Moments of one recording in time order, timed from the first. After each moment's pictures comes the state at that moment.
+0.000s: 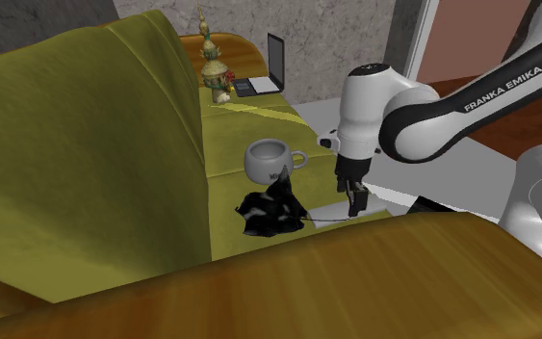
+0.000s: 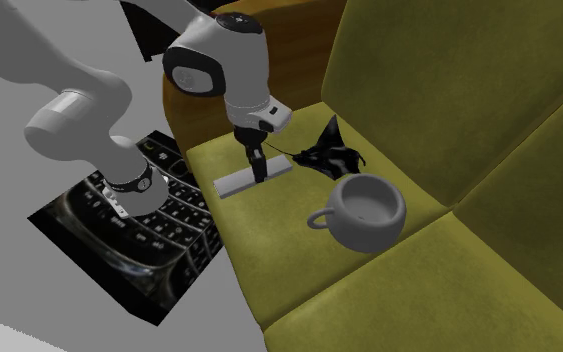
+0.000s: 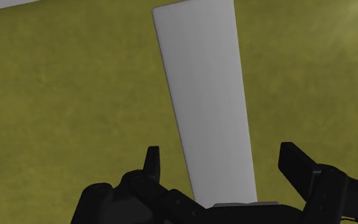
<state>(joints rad) 0.39 -0.40 0.05 -2.69 0.03 2.28 -0.47</state>
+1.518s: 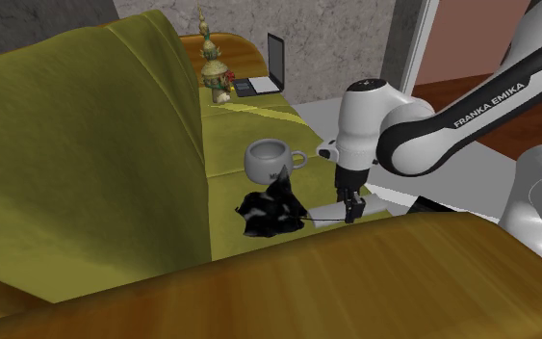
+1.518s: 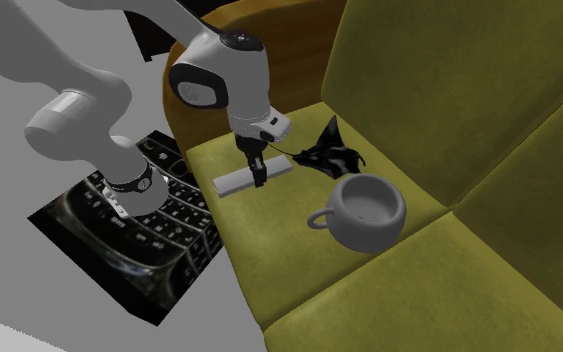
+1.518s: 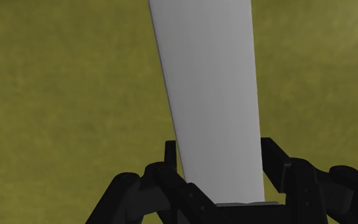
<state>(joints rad) 0.39 -0.34 0.05 -2.72 0.03 2.37 -0.47</state>
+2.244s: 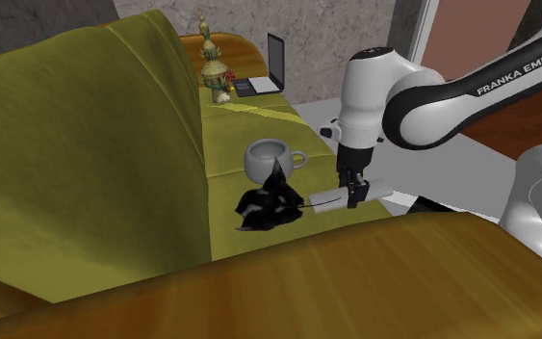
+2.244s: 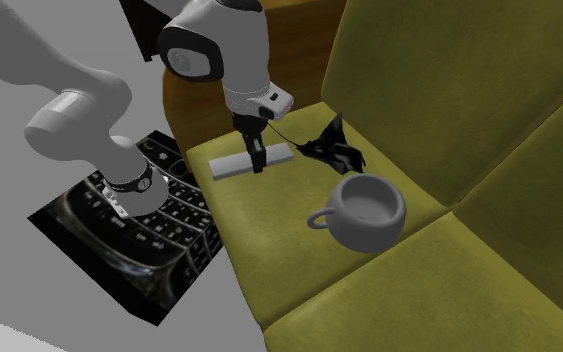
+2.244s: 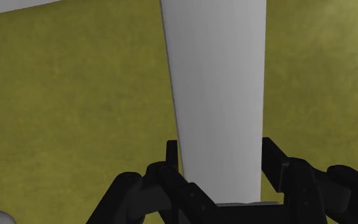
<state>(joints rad) 0.39 -0.44 0.05 -2.65 0.03 2.20 -0.47</state>
